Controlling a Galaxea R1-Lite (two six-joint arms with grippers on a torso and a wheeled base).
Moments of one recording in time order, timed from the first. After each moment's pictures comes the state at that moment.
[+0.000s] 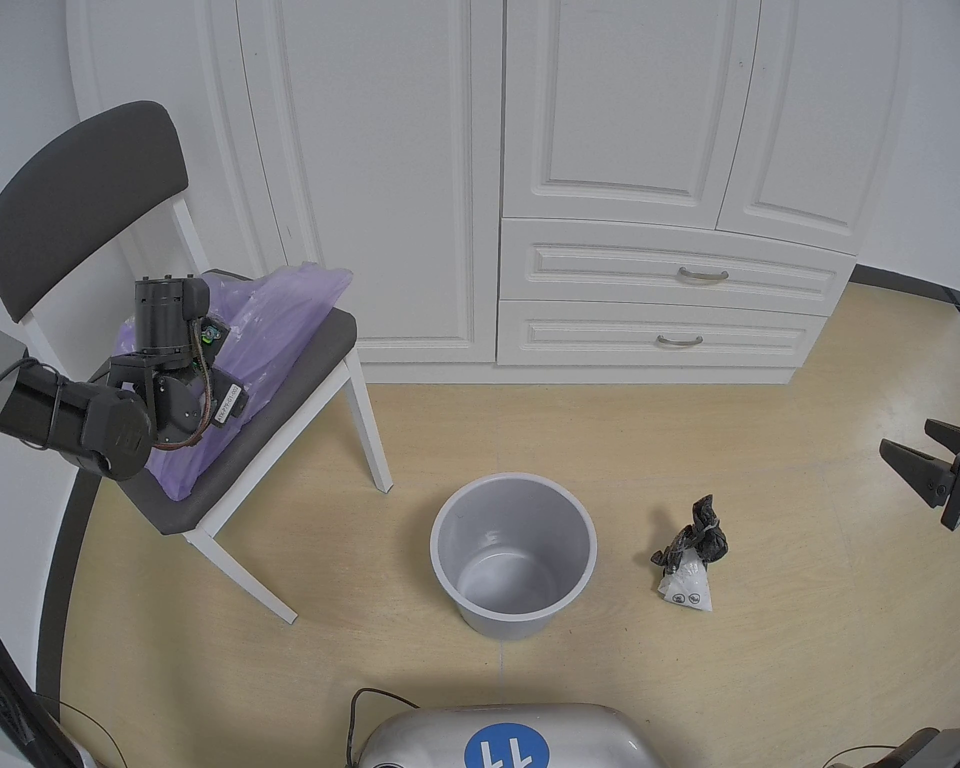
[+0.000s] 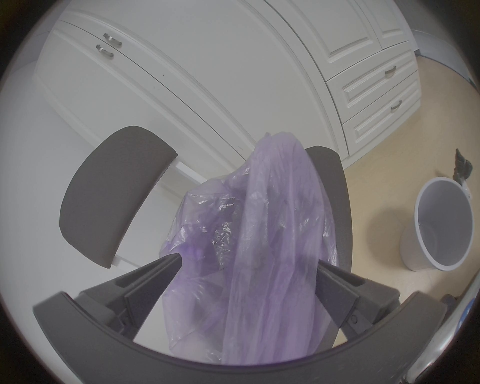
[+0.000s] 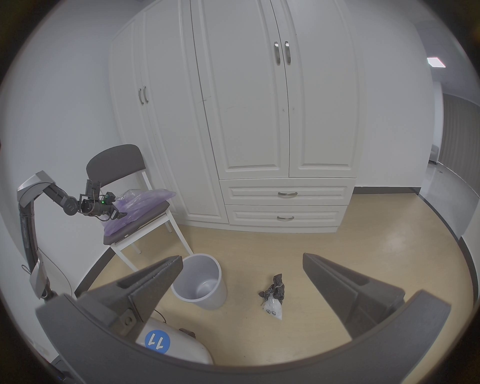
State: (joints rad) left arm -0.19 1.87 -1.07 -0.48 0.55 0.56; right arm 0.00 0.91 -0.58 -0.15 0.22 -0.01
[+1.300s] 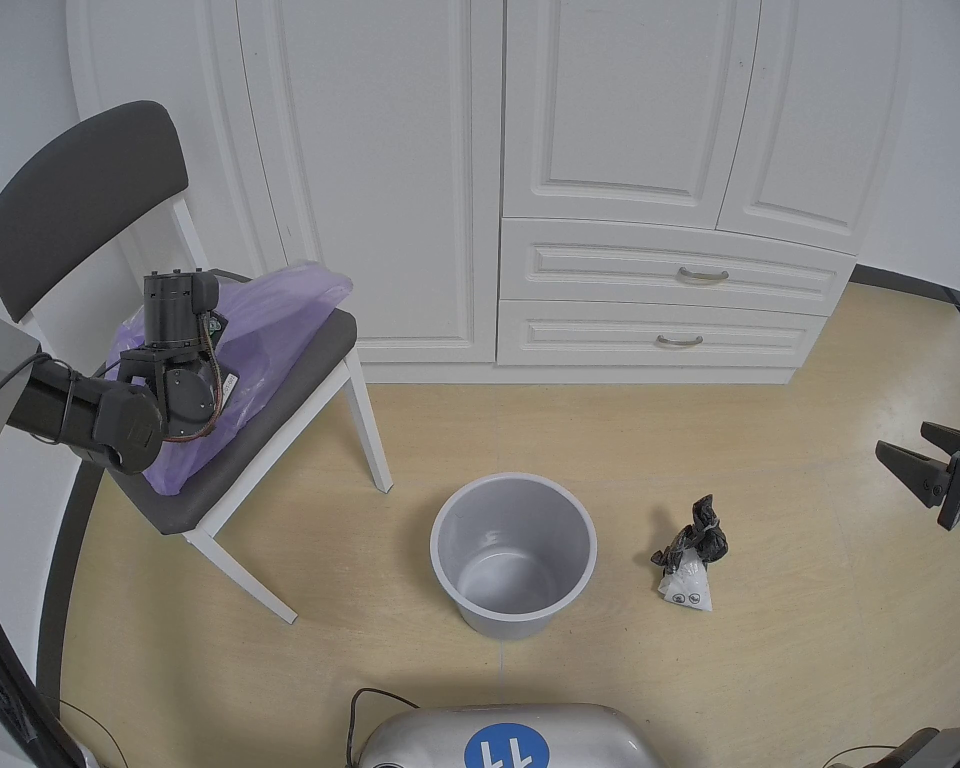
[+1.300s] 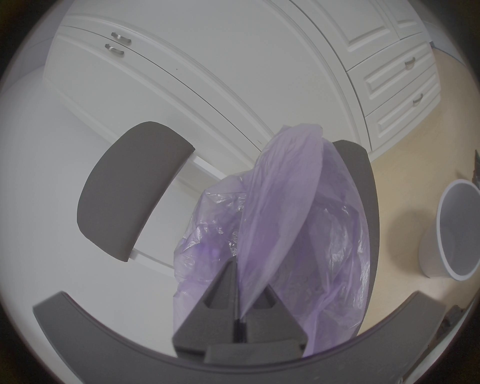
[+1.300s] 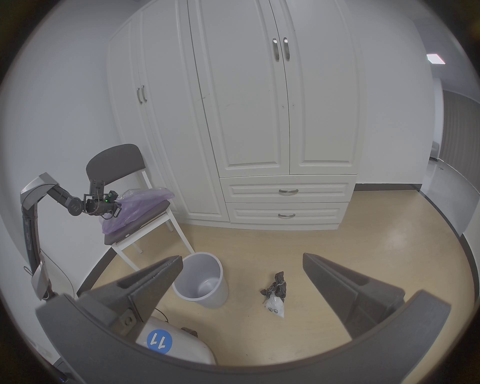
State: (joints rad) left arm -0.19 1.90 -1.10 -0.51 0.69 0.56; right arm 0.00 0.93 -0.58 -0.15 0.23 -0.01
